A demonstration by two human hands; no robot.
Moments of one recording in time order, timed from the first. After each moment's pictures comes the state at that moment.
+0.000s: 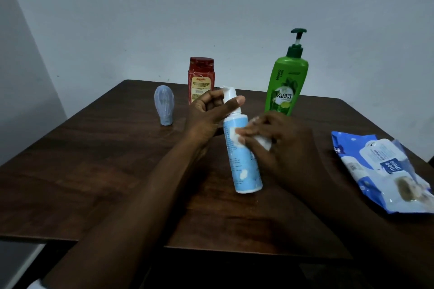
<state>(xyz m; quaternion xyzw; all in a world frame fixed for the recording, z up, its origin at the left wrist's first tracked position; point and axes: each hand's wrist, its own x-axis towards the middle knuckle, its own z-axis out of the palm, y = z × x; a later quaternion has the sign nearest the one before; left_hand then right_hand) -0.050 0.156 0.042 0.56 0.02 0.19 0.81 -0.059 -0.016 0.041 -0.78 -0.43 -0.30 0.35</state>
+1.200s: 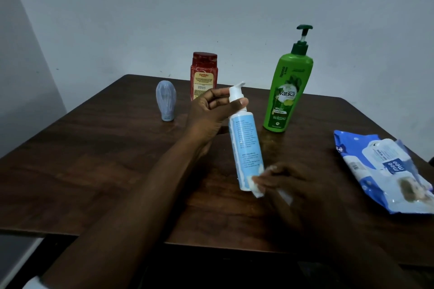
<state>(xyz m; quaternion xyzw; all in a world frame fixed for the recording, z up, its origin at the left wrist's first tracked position) -0.047 0.164 0.035 0.59 0.00 0.17 0.79 -0.082 -0.053 -0.024 -0.76 -0.45 -0.31 0.35</state>
